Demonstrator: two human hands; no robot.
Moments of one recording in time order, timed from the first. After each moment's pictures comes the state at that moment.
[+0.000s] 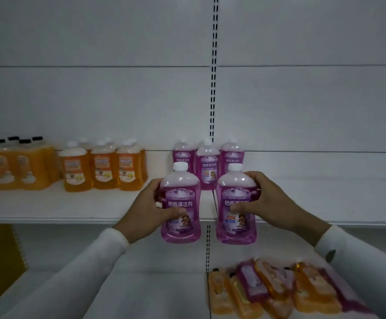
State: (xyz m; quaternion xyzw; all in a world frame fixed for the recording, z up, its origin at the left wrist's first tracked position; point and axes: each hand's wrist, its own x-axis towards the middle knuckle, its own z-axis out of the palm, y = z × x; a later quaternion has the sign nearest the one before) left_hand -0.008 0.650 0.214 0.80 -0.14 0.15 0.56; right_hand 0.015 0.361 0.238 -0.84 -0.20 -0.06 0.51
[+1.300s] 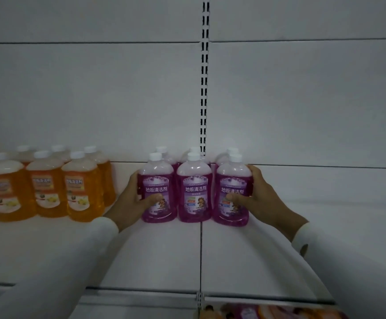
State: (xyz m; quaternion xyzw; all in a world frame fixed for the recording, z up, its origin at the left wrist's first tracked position) left_hand 0.211 0.648 0.206 0.82 -0.04 0.15 0.56; right_hand 0.248 0.339 0.214 -0.84 -0.19 -0.10 0.50
